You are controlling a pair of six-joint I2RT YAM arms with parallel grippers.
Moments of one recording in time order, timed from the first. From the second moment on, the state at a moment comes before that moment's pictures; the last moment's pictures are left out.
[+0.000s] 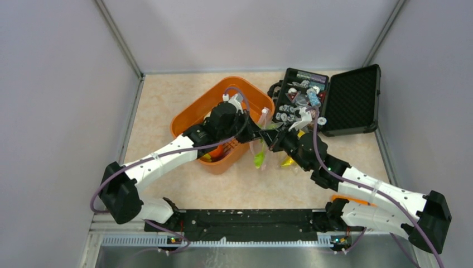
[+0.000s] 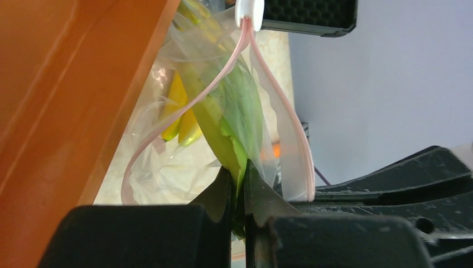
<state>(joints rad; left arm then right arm) -0.79 1.38 1.09 -0.16 0.21 -1.02 0.94 0.93 0.66 0.20 0.32 0.68</state>
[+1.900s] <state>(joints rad) -0.92 1.25 1.15 -0.41 0.09 -0.47 0.88 0.80 0.69 0.13 0.35 0.79</state>
